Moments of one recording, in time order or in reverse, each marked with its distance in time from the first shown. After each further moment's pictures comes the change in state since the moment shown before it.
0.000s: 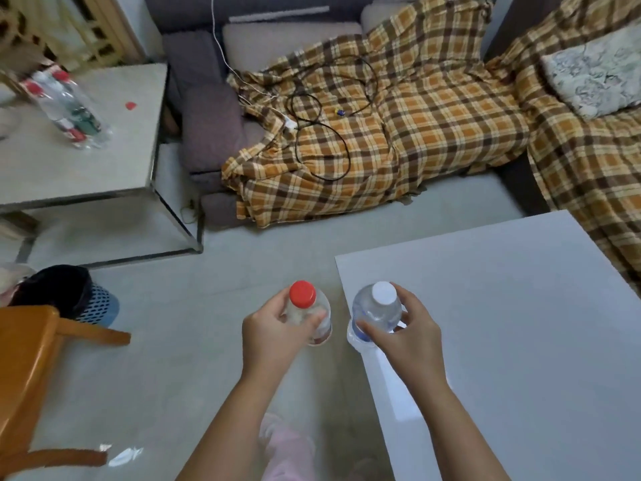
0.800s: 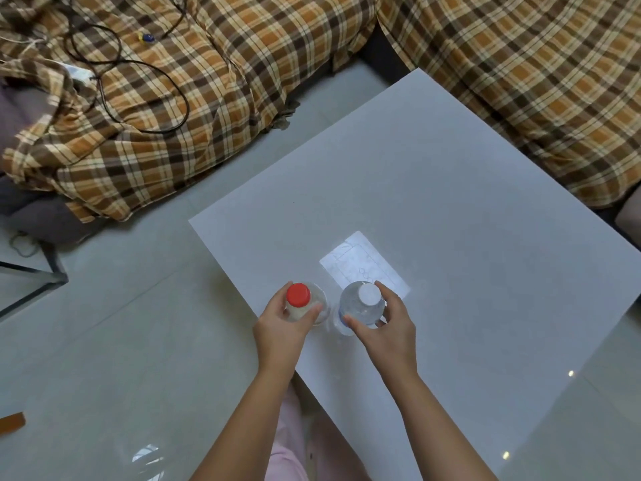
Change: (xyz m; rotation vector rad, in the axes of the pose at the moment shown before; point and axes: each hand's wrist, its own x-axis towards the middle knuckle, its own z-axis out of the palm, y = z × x) left_hand -0.060 -0.087 0.235 -0.028 -0.351 -0.134; right_hand -0.029 0.205 -0.101 0.183 0.365 0.335
